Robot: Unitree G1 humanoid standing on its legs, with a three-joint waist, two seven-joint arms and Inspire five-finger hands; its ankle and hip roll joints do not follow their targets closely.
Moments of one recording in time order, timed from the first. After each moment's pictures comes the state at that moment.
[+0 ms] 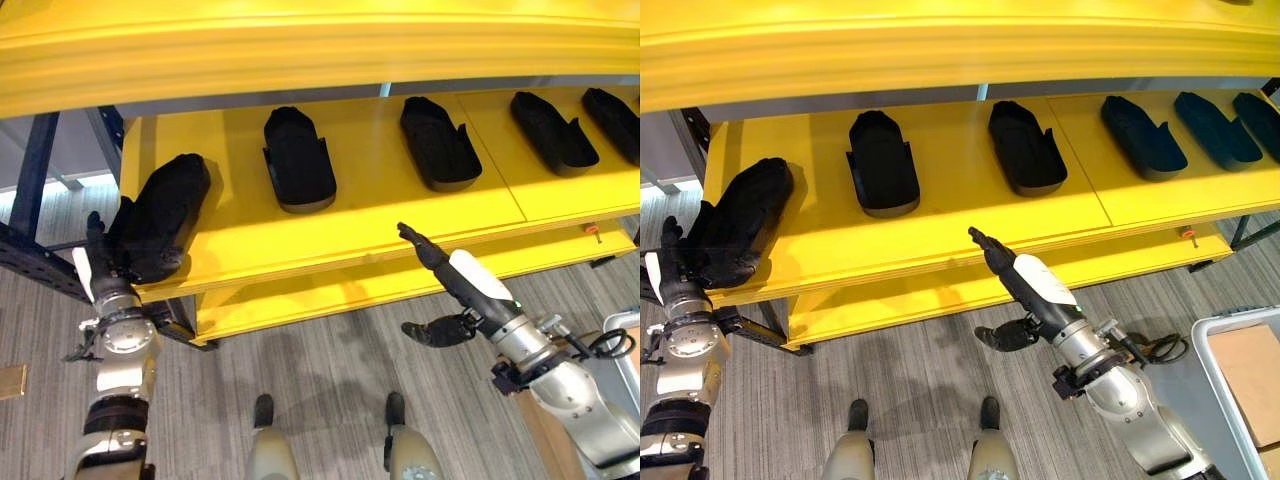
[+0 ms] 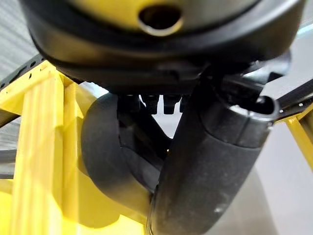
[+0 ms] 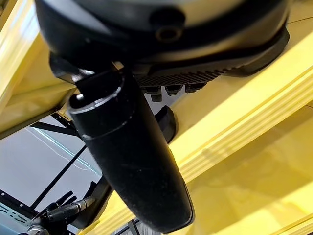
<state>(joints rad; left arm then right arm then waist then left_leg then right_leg) -0.32 0.58 0.19 0.50 -0.30 -0.07 0.39 0.07 -0.79 0.17 -0.35 -0.12 -0.16 0.04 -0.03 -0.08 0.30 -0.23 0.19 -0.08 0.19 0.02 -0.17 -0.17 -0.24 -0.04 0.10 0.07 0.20</state>
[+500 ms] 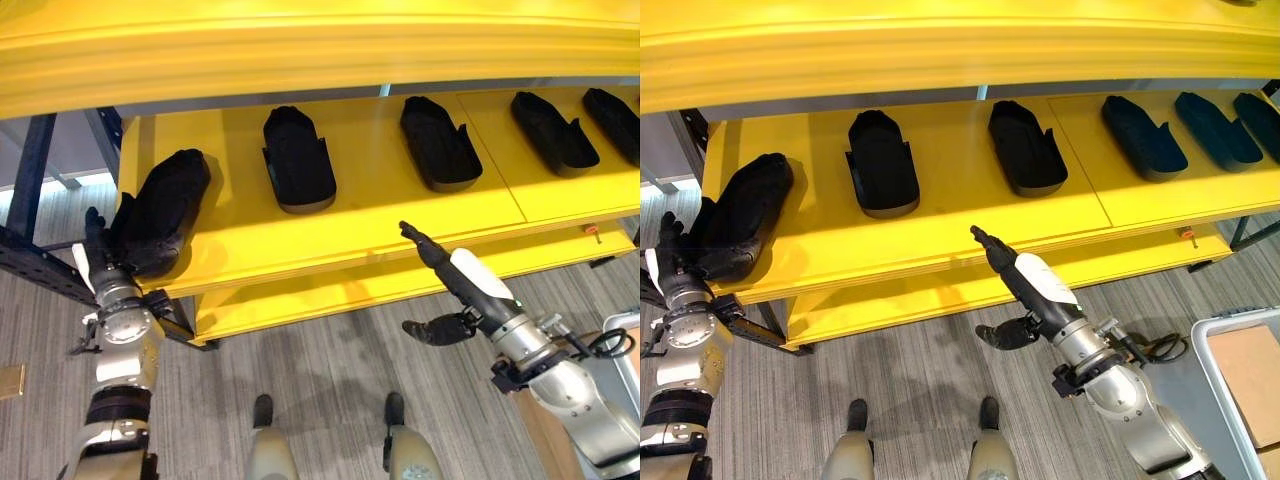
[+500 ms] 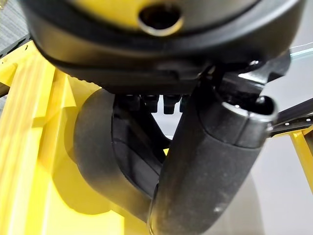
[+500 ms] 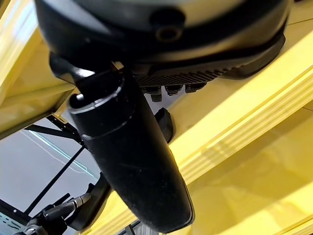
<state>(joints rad) -0.35 0.58 0.18 0.51 -0.39 -0.07 0.39 0.06 -0.78 0.17 -0.35 -0.12 -0.15 0.02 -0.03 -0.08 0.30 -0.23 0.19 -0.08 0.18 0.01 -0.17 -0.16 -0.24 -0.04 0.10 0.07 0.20</state>
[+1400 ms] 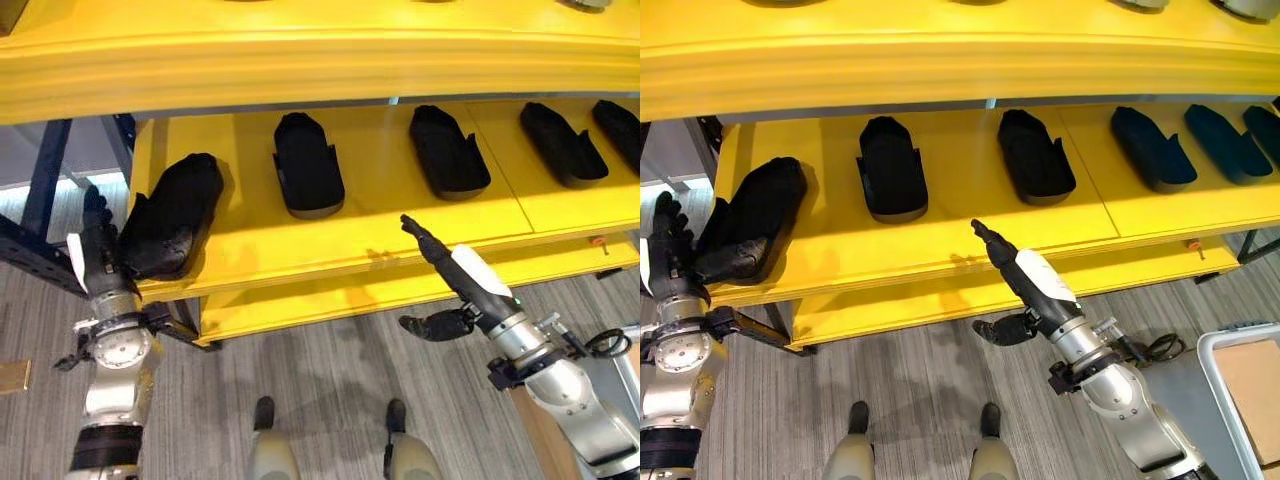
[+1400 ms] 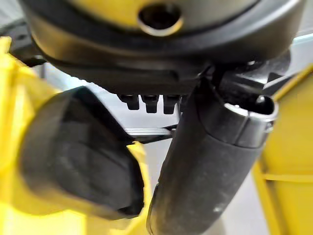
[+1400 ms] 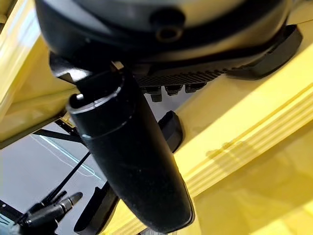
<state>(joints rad) -0.13 0.58 0.21 0.09 -0.32 -0.07 0.38 0.04 -0.75 0.17 -0.35 -0.12 -0.15 0.02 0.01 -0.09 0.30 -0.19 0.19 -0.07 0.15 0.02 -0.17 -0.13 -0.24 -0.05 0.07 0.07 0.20</state>
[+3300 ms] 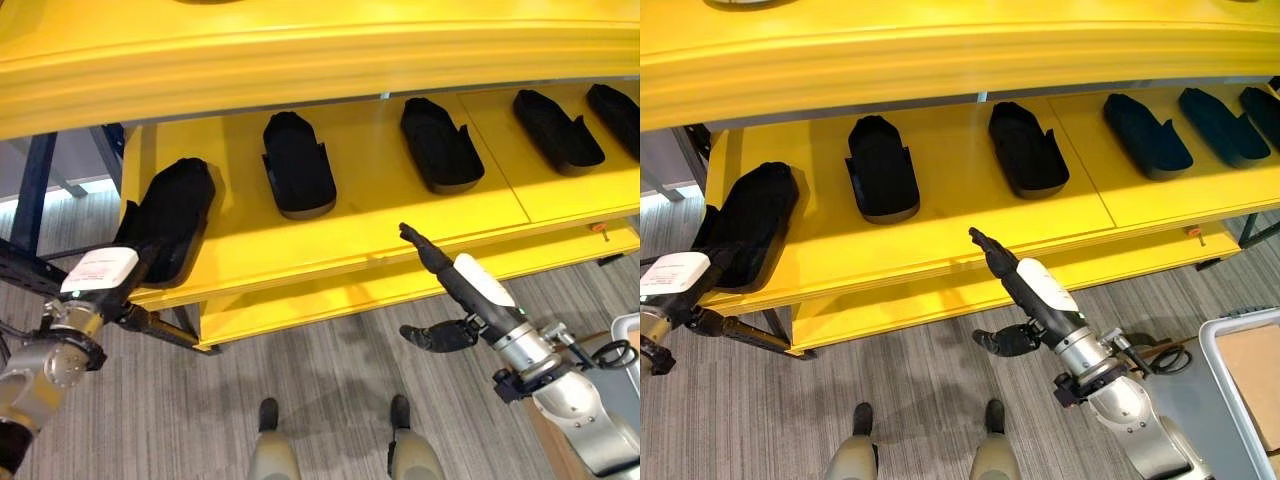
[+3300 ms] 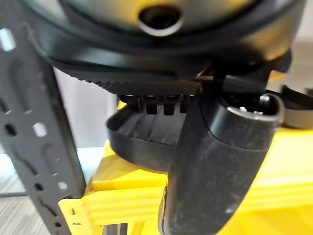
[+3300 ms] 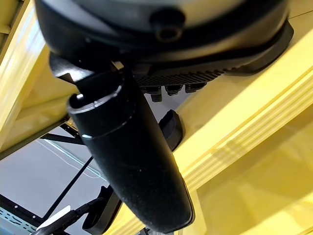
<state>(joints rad) -0.10 1.10 -0.12 0.48 0.42 -0.22 0.17 0.11 -0.75 0.14 -0.34 -0.11 -0.25 0.05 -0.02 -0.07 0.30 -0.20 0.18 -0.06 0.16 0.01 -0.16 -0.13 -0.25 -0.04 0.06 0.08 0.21</state>
